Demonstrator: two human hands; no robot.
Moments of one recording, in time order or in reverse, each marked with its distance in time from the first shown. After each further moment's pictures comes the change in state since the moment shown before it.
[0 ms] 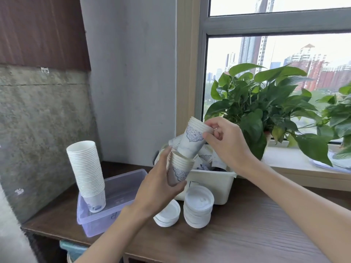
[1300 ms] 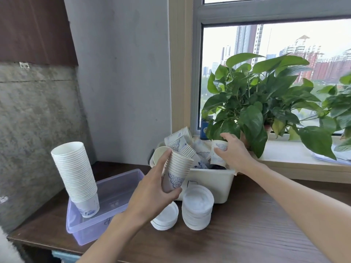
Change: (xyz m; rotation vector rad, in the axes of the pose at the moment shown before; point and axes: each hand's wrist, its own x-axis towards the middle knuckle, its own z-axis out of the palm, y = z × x) left_hand 0.007 -0.030 0.011 0.076 -0.050 0.025; right_hand 0.016 0.123 0.001 -0.443 -0.149 0.343
